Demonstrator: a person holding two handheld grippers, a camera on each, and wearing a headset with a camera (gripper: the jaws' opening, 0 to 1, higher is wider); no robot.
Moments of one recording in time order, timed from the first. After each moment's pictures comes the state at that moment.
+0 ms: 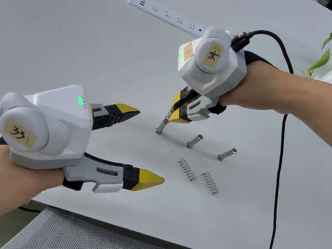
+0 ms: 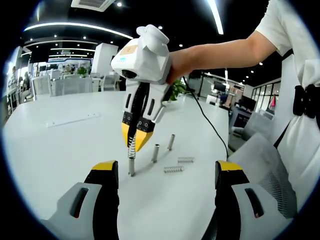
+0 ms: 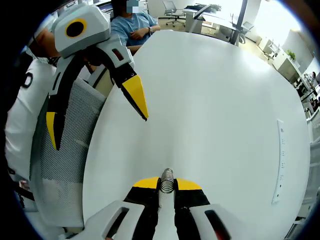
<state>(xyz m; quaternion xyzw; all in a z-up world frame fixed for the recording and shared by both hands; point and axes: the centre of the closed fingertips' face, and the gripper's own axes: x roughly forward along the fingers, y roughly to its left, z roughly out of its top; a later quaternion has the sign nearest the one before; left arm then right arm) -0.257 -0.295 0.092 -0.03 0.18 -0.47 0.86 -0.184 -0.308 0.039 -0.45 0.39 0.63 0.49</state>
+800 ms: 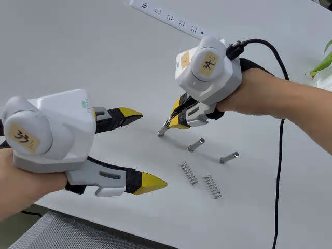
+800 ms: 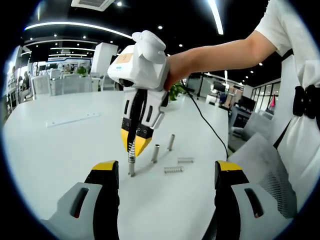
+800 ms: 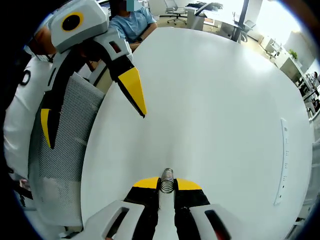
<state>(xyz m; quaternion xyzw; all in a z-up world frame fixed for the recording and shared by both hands) -0.256 -0.295 0.091 -0.03 0.18 -0.48 0.86 -0.181 -0.309 0.026 -0.45 0.39 0.63 0.48</state>
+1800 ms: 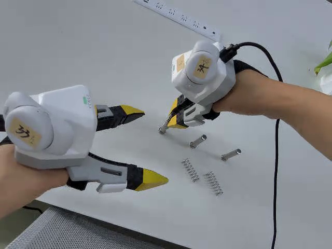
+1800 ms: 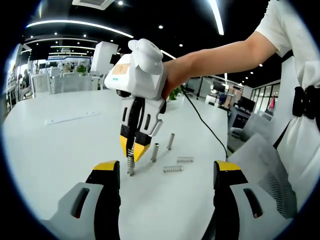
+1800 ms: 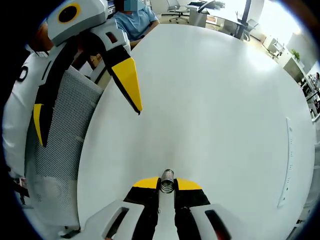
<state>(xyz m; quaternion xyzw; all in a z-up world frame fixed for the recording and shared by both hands) -0.256 -0.297 0.089 -0.03 0.19 -0.48 0.86 -0.182 -0.309 0.007 -0.46 0.40 0.64 0.48</state>
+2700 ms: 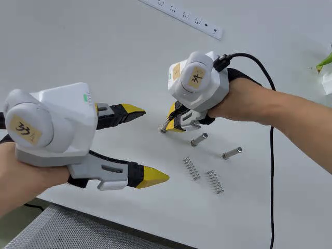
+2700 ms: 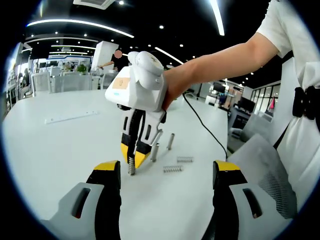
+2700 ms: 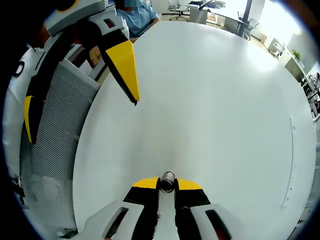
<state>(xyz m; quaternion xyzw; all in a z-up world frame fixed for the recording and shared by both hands) -0.256 -0.297 0.087 -0.04 0.19 -0.48 0.86 -0.186 -0.308 -0.011 -0.46 0.40 0.64 0.48</state>
